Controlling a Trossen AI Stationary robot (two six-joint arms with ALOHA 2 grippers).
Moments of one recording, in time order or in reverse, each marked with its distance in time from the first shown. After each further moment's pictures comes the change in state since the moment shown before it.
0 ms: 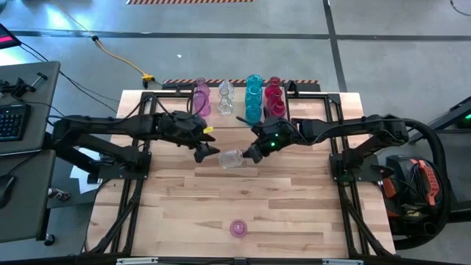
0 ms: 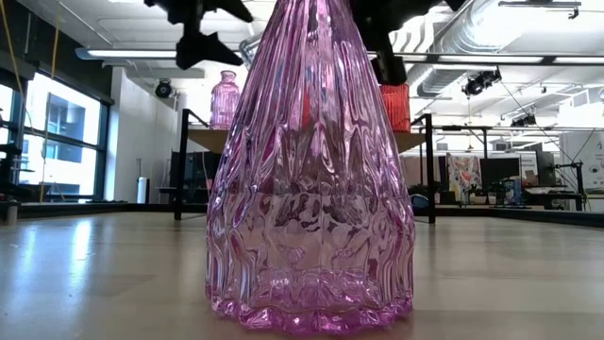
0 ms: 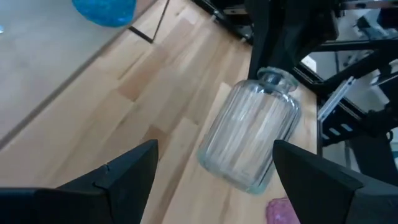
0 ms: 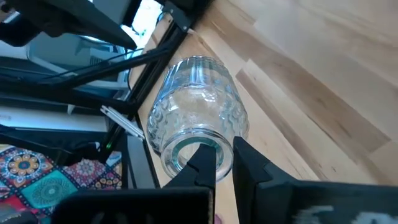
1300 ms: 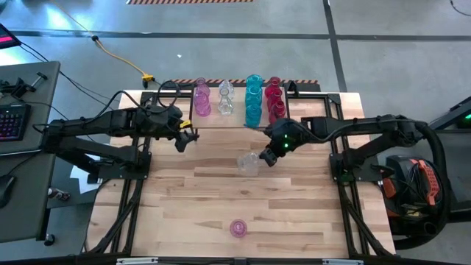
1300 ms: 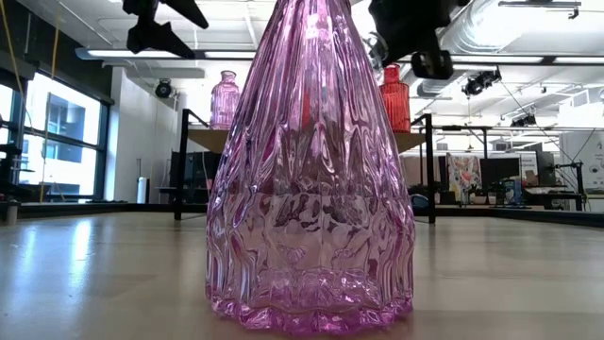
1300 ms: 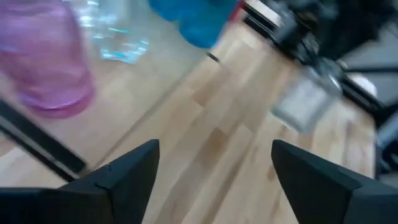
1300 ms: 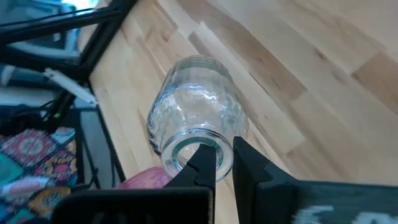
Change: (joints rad) left arm 0.027 -0.247 0.000 -0.276 -0.223 0.000; right arm 0.016 -0.119 -0.001 -0.333 0.043 -0.093
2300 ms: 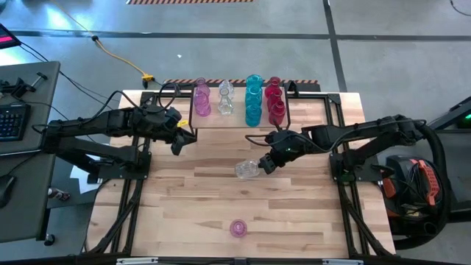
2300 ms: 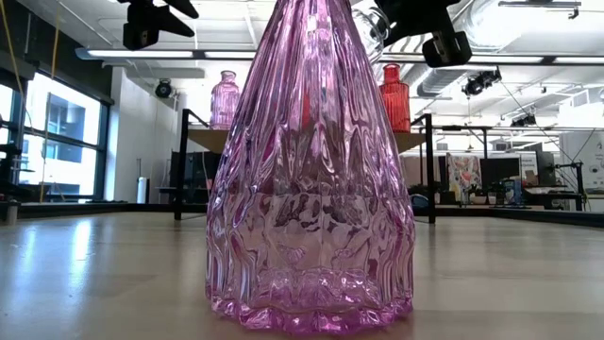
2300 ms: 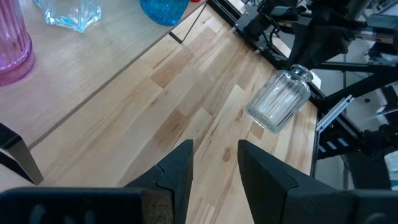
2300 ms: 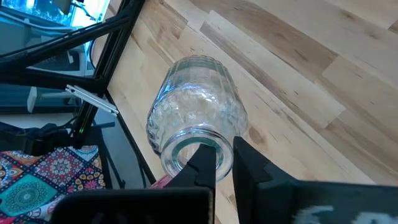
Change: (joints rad) left arm 0.001 -0.022 0.001 0.005 0.176 -0.097; right arm 0.127 0.000 0.000 0.041 0.089 0.249
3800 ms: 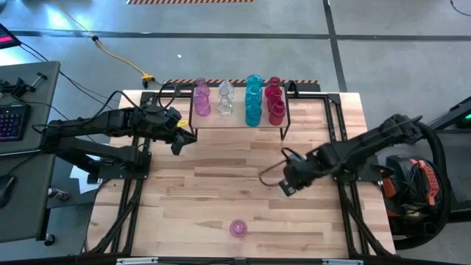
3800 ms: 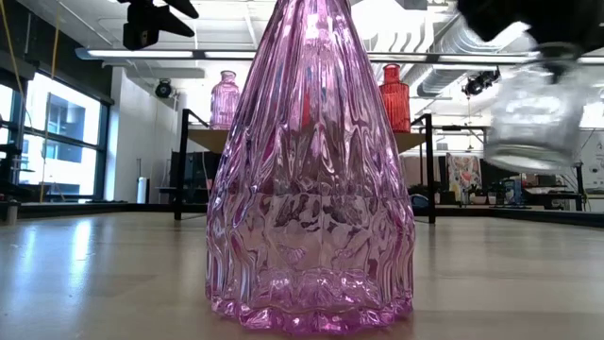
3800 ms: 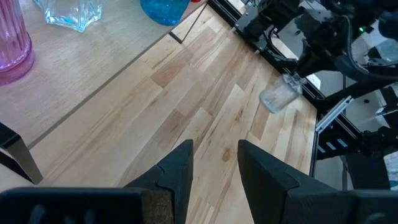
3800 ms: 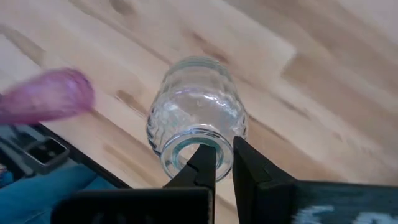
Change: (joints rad) left arm 0.000 0.000 0.000 0.000 0.000 -0.002; right arm 0.260 0.000 0.000 -0.522 0.001 0.326
